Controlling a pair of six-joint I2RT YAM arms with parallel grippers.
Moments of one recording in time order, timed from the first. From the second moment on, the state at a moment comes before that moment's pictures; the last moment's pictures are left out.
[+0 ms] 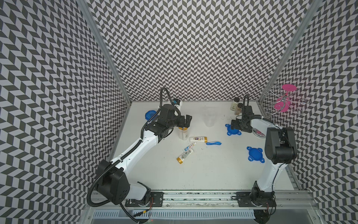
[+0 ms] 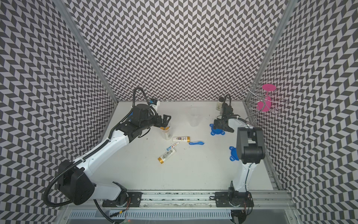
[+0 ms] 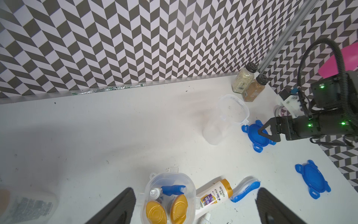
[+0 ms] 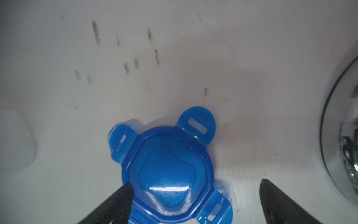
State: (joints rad) left arm -0.49 1.40 1.20 -0.29 0.10 -0.24; right arm -0.01 1.94 1.32 -0.53 0.00 0.19
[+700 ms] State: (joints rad) left arm -0.48 1.39 1.19 -0.28 0.19 -0.29; right arm -0.01 2.04 1.40 -0.47 -0.05 0.17
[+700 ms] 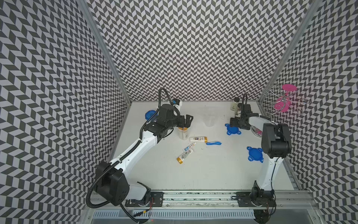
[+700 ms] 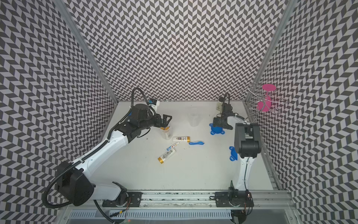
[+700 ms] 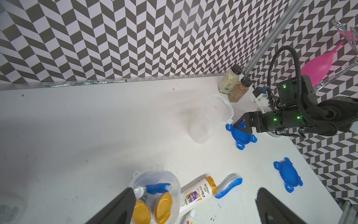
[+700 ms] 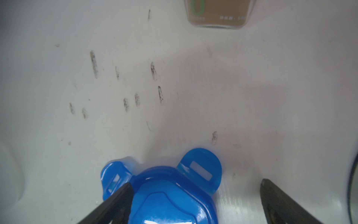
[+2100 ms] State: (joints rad) left arm -0.36 1.32 1.12 -0.26 0.23 -0.32; right arm 0.08 1.97 1.30 -0.49 0.02 0.09
